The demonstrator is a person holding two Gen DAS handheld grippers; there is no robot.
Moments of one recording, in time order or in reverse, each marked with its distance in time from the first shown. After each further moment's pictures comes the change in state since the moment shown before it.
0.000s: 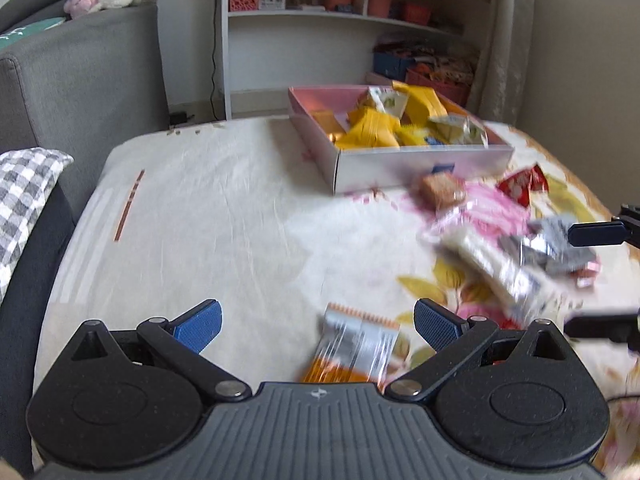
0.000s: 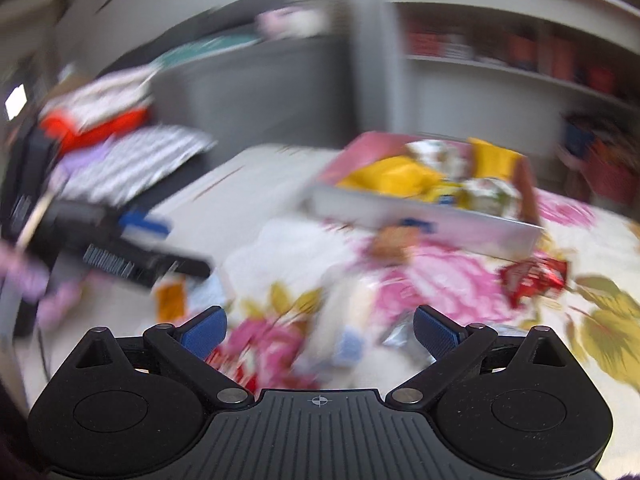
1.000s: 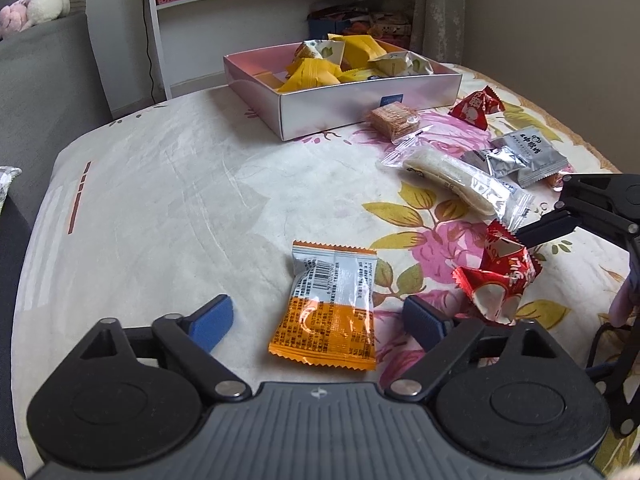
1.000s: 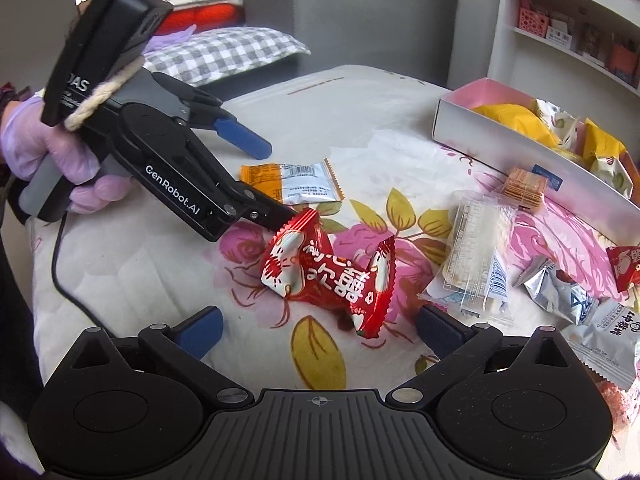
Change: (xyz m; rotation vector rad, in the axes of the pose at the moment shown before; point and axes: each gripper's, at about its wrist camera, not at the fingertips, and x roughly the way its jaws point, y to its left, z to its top) left arm 0.011 -0.005 -0.023 0.181 0.061 -0.108; right arm 0.042 0.056 -0.027 -0.129 0.159 0.091
